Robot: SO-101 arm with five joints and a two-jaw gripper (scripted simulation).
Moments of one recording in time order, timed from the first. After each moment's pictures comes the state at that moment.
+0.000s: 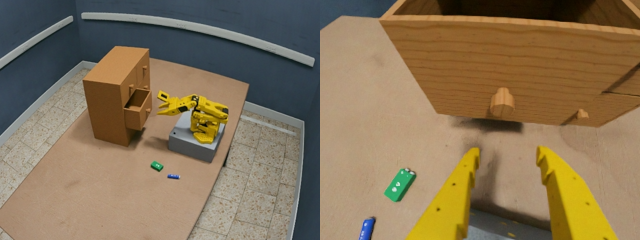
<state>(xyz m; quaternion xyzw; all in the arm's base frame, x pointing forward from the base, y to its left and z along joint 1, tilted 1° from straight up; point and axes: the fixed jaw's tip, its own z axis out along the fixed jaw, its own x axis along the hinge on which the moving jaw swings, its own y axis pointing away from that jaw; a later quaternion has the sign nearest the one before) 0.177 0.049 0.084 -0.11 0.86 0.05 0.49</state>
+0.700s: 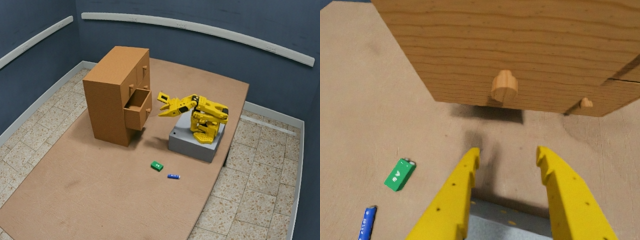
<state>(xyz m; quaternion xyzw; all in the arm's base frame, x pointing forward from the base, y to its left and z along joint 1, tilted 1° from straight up) 0.171 0.047 0.075 -0.11 0.88 0.05 0.46</state>
